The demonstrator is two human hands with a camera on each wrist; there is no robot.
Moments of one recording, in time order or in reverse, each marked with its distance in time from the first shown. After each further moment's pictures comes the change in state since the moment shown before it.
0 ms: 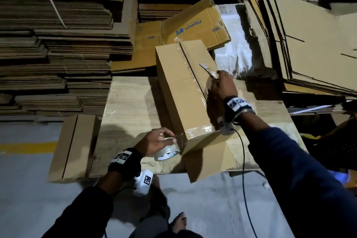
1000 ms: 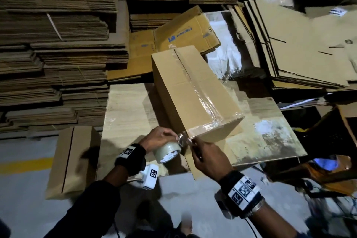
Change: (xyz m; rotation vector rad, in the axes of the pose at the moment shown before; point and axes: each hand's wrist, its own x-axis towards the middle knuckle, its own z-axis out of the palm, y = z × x) left_hand -0.009 0.024 -0.022 0.011 -0.145 0.062; right_hand -0.266 -0.073 0.016 -0.036 -0.297 -0.137
